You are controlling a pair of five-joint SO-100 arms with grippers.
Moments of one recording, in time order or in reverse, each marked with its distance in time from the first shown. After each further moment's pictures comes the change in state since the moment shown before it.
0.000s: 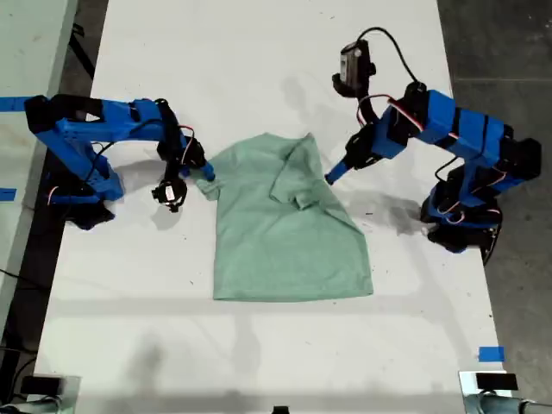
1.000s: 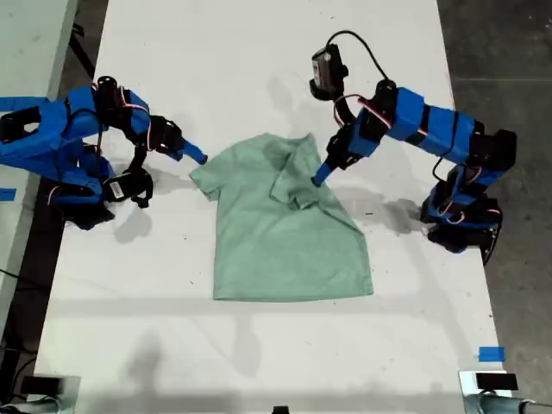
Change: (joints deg) arm 0 6.9 38.1 -2.5 20.4 -2.7; arm 1 -0.7 -18.2 -16.8 5.7 -1.8
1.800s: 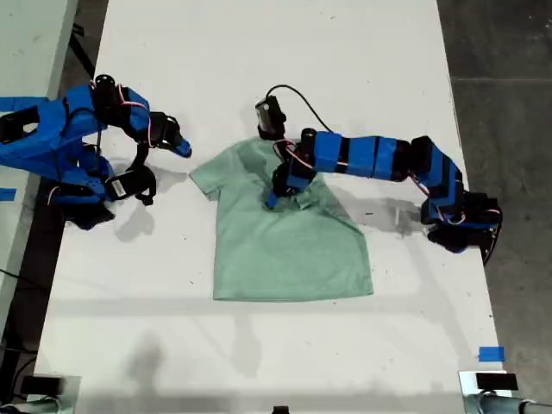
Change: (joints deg) arm 0 -1.1 0.5 0.0 -4.1 0.2; arm 1 -4.4 -44.8 -28.7 -15.0 5.6
